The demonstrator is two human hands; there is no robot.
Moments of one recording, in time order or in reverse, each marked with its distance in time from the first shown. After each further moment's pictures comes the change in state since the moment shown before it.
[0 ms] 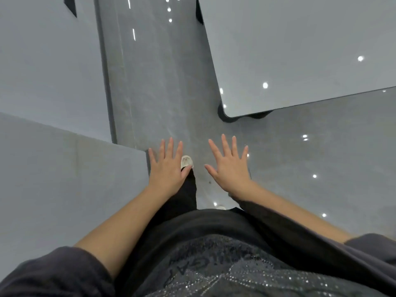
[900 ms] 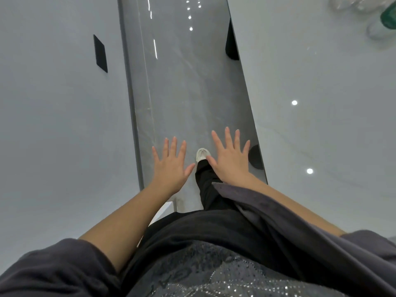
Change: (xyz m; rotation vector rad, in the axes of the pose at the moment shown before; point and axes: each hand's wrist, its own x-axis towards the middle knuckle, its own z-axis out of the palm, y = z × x) left_hand 0.315 -0.150 -0.176 0.092 -0.077 -0.051; right_hand 0.365 -0.086 -0.164 0.107 0.013 0.019
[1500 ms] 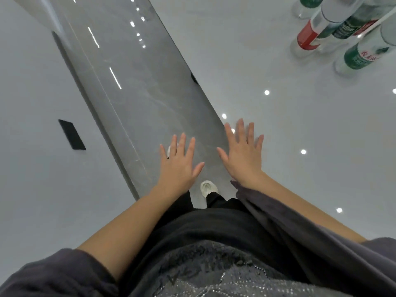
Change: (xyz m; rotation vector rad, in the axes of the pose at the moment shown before) left_hand 0.219 -0.013 -0.164 0.043 0.074 0.395; right_hand 0.169 0.017 -0.136 0.078 0.149 0.364
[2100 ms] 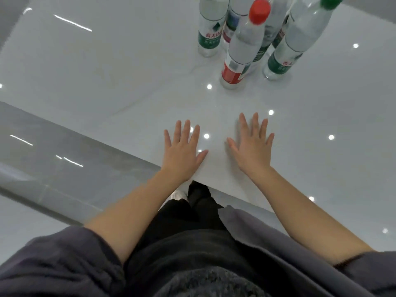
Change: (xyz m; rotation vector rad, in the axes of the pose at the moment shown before) left_hand 0.254 0.039 -0.113 0.316 -0.054 0.648; right_hand 0.112 0.046 -0.075 0.384 0.097 0.752
